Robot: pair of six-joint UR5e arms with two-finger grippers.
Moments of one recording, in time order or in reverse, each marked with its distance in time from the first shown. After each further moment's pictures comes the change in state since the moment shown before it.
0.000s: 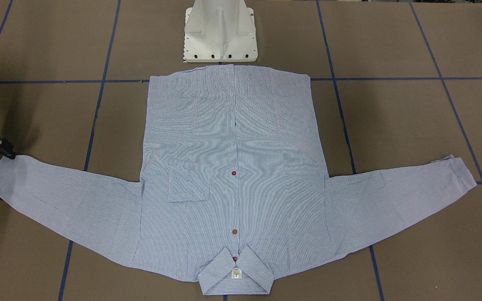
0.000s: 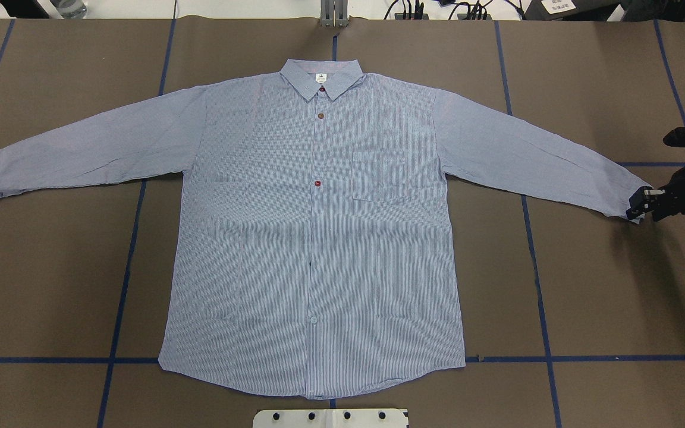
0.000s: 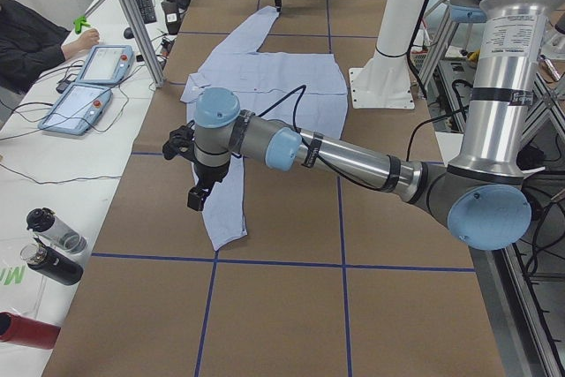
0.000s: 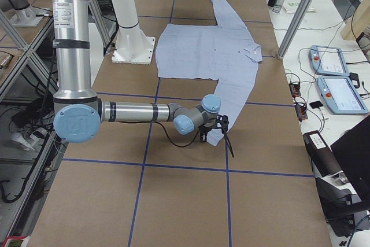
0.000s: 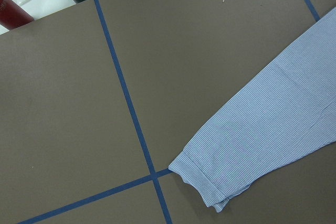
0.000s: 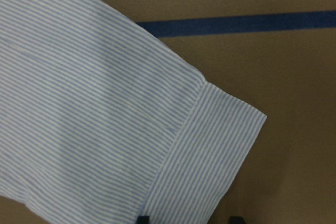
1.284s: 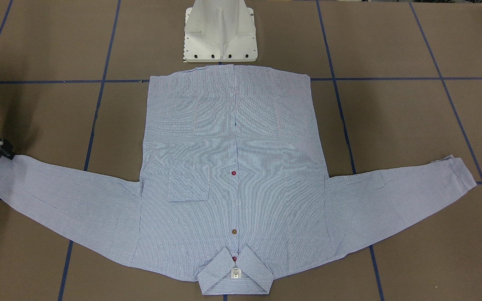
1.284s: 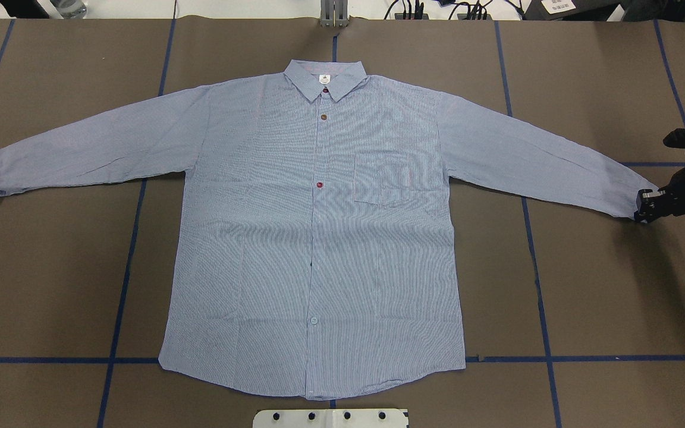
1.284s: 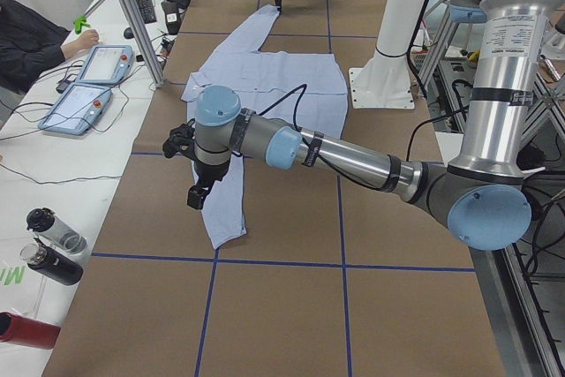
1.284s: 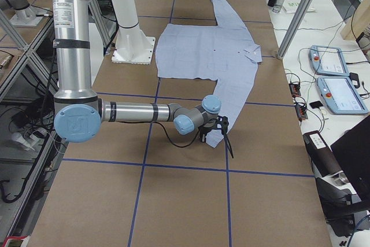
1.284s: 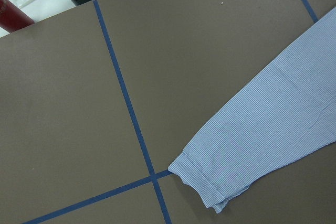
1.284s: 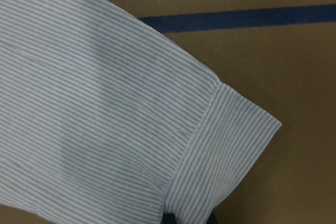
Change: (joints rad) left arm 0.000 0.000 -0.007 0.000 0.002 0.000; right arm 0.000 0.001 -0.005 -0.012 -0.002 0.001
